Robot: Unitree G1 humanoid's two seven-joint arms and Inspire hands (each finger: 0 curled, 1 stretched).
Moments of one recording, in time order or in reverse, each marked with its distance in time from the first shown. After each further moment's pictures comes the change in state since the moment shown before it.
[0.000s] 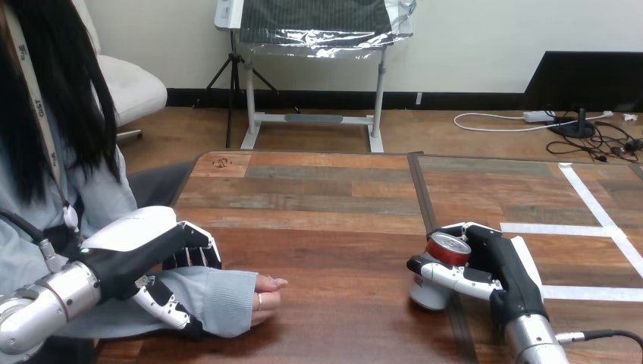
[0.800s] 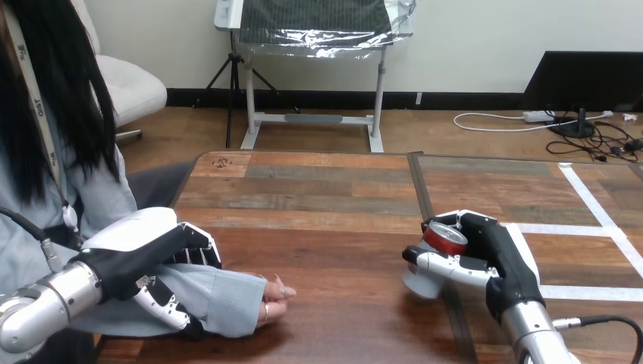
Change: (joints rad) left arm 0.000 -0.003 0.000 -0.007 0.000 0.024 -0.014; right arm -0.040 0.000 -0.009 0.005 0.016 -0.005 0.034
